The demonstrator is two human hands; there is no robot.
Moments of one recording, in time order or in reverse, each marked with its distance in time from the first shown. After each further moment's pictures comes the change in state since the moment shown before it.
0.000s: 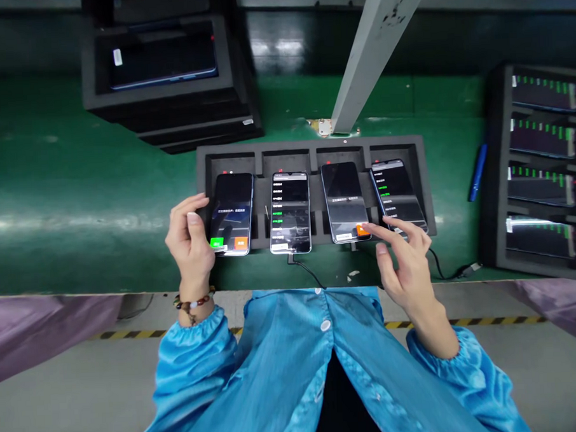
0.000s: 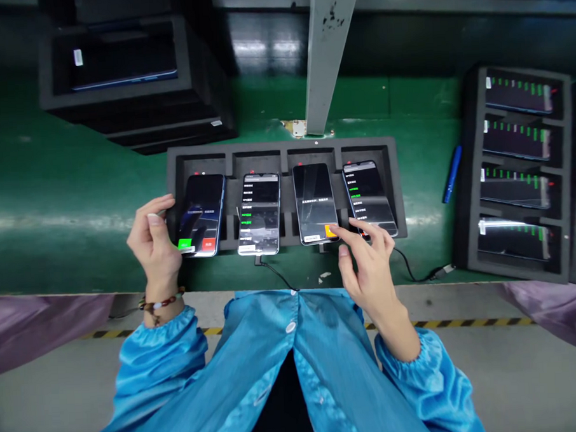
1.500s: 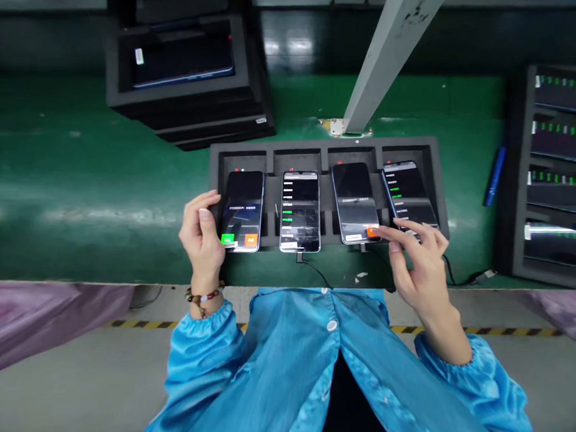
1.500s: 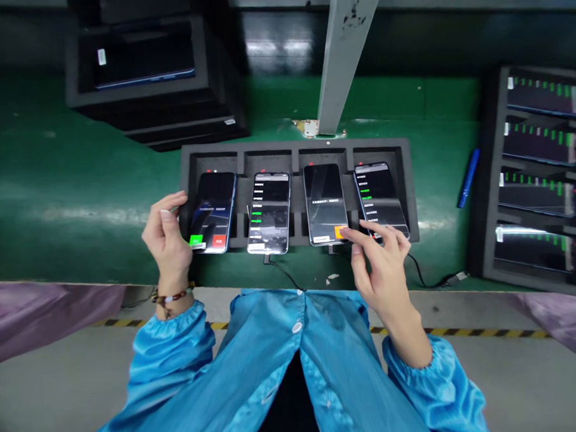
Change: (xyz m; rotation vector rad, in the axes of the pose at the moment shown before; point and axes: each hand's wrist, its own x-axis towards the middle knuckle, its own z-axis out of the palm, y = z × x) left_hand -0.001 0.001 0.002 -0.019 0.021 -0.020; right_hand 0.002 0.004 0.000 0.000 0.003 0.022
